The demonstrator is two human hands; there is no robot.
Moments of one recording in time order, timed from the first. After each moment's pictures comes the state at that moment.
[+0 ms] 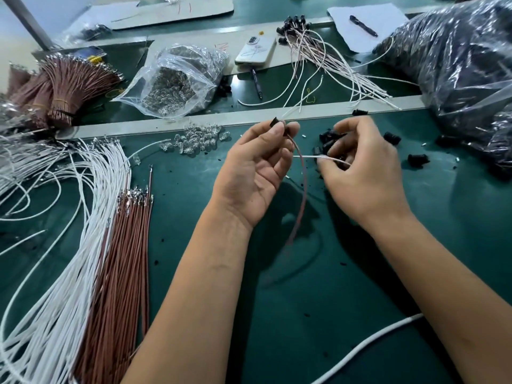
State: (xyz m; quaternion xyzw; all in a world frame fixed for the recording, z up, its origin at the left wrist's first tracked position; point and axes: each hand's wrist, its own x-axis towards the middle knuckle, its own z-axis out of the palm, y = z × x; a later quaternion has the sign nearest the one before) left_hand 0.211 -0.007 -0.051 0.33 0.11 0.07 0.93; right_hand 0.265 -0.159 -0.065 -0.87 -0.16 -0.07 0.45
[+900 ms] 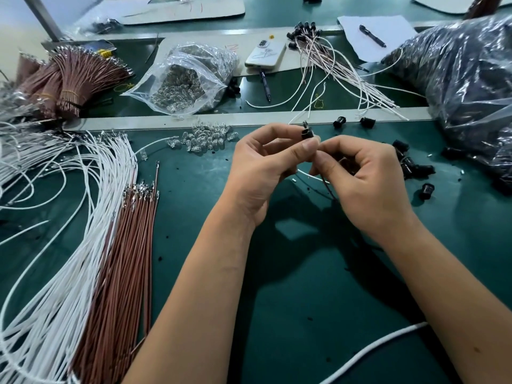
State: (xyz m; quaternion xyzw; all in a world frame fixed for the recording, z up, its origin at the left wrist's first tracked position) left_hand 0.205 -0.009 -0.048 0.56 0.10 0.14 0.81; right_hand 0.261 -0.157 -0.067 -0.76 -0.33 -0.04 0.56
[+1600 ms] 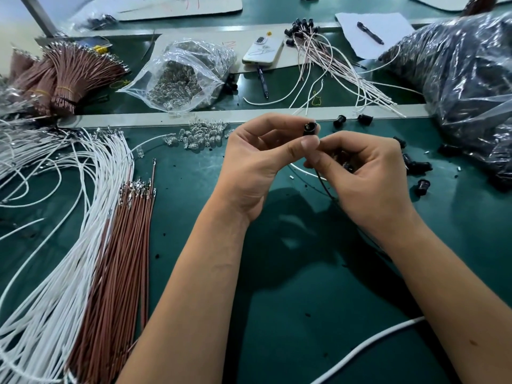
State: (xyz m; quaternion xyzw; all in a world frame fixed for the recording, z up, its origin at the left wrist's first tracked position) left_hand 0.207 -0.004 -0.053 0.54 -0.01 0.17 0.82; right_hand 0.266 -0.158 -0.072 -0.72 -0.34 -0.05 0.60
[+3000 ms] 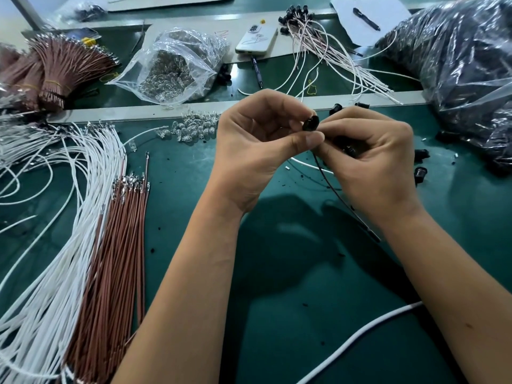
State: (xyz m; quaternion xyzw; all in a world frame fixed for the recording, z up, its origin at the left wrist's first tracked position) left_hand 0.206 -0.007 -0.050 0.60 -0.08 0.21 0.77; right_hand 0.269 -0.162 -0.066 -0.72 -0.38 -0.15 0.57
